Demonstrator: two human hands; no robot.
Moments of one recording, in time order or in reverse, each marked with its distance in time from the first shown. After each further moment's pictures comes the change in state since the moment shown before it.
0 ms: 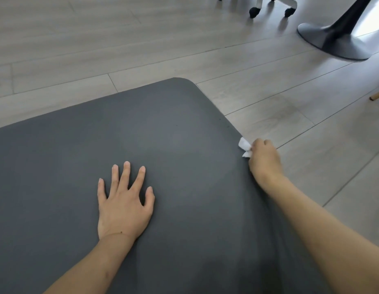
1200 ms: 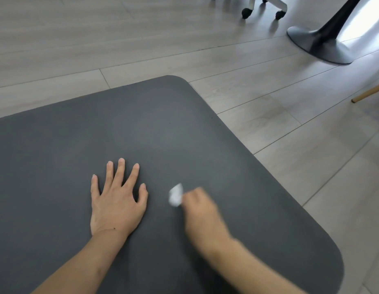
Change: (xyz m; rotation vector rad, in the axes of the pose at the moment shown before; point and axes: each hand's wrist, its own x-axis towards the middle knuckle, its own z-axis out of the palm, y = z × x) left_hand -0.002 0.000 -0.002 -0.016 0.002 0.011; right_hand -0.180 -0.099 0.015 0.162 -0.153 -0.429
